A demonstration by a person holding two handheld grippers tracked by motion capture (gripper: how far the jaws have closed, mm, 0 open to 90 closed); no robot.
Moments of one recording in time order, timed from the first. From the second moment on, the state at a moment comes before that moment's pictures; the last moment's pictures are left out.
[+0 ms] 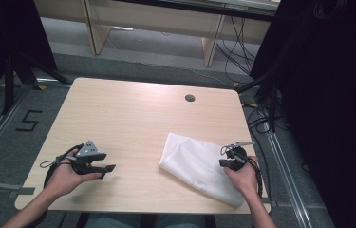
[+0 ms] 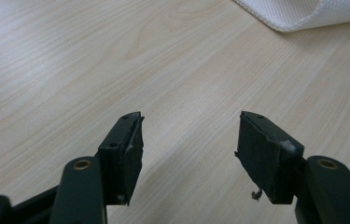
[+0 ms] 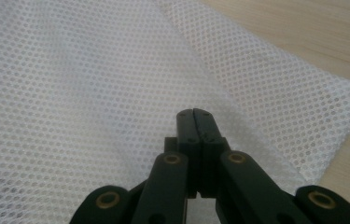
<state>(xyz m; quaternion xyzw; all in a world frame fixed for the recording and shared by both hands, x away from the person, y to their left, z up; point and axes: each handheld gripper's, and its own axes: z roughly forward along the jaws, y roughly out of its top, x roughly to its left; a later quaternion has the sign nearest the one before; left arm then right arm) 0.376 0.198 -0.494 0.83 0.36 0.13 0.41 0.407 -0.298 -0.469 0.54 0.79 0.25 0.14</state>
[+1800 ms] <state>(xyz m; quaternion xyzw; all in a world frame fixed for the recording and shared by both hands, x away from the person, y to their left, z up) 0.370 0.171 -0.489 0.84 0.30 0.12 0.43 0.451 -0.209 -0.484 0.52 0.82 0.19 0.14</state>
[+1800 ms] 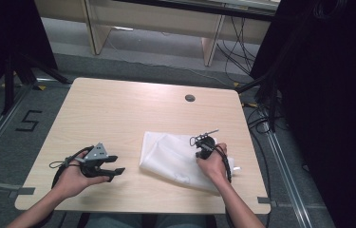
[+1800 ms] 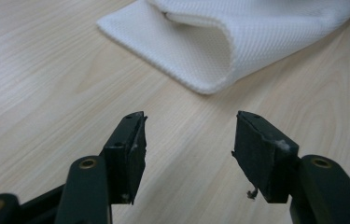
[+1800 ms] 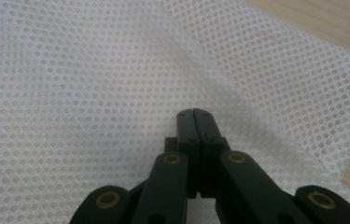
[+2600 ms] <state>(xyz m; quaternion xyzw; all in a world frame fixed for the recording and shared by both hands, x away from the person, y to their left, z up) 0.362 0.144 -0.478 0.85 0.28 0.10 0.45 0.412 -0.256 -0.449 0.52 0.81 0.20 0.15</state>
